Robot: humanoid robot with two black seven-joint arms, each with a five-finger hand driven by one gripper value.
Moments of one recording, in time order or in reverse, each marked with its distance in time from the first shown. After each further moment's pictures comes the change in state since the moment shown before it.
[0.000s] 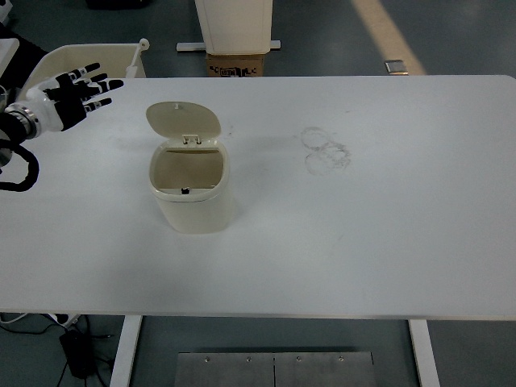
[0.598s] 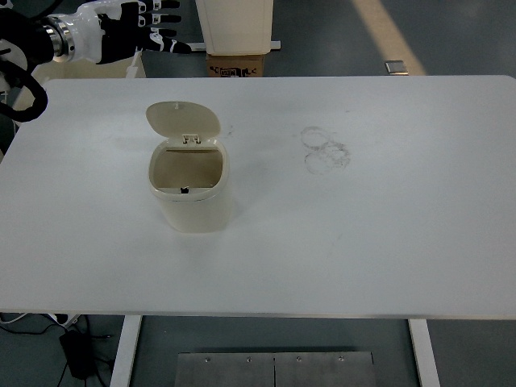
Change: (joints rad) left arm -0.514 -0.005 0.417 -0.243 0.053 -0.039 0.043; right arm 0.000 0.000 -0.001 0.000 0.000 0.000 0.000
